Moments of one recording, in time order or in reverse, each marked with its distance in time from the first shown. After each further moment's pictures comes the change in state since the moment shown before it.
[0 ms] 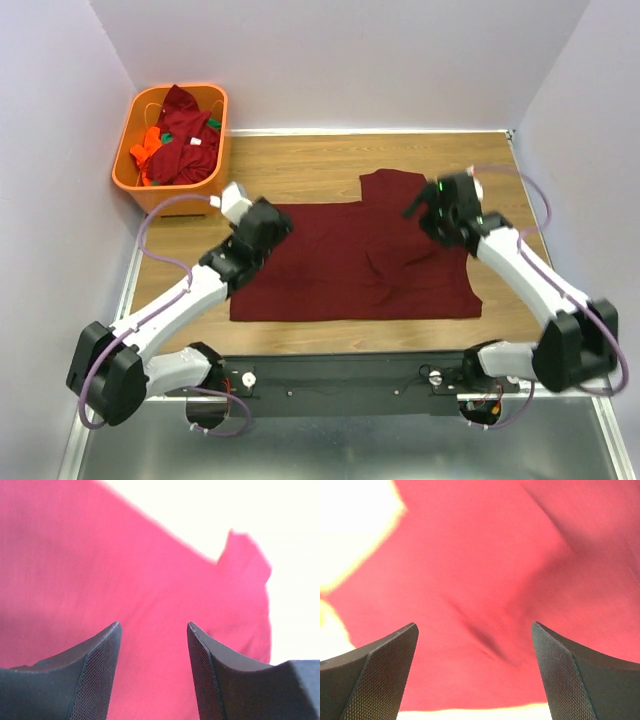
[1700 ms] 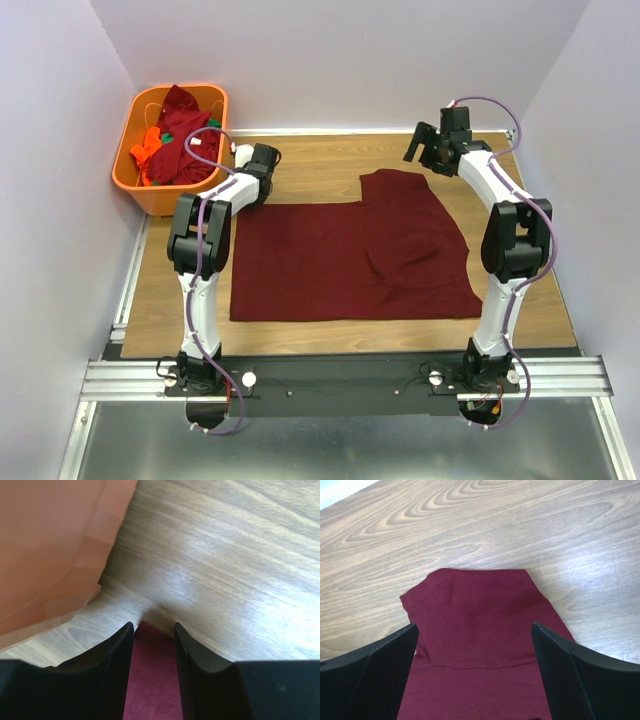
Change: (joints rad) left arm 0.407 1.048 0.875 -0.261 -0.143 0.581; right arm -0.201 0.840 0.880 0.095 -0.129 -0.496
